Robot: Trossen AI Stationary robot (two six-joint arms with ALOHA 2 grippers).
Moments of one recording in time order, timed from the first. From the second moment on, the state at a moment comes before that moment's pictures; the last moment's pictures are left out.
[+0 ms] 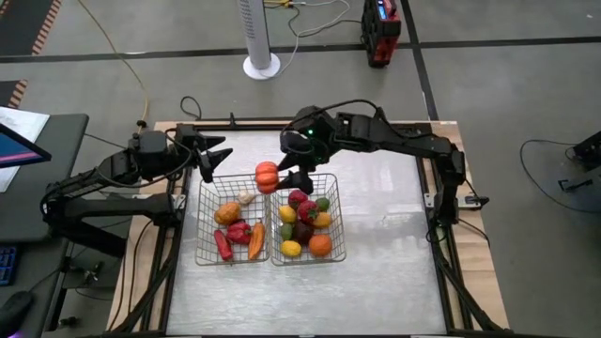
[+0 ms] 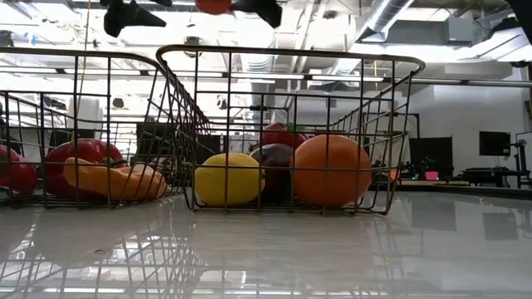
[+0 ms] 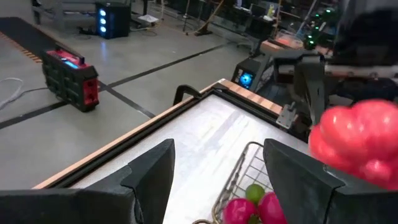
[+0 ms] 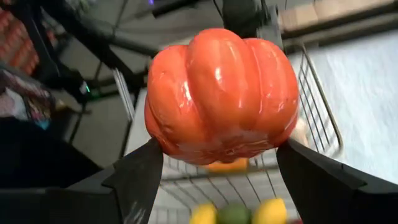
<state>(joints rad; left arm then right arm) 0.29 0.64 0.87 -0.45 -0.20 -0.32 -0.16 1.89 2.04 -0.77 -0.42 0.17</state>
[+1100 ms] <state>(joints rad) 0.29 0.55 0.87 -0.17 0.07 -0.41 -0.13 1.95 2.03 -0.34 -0.42 0.53</state>
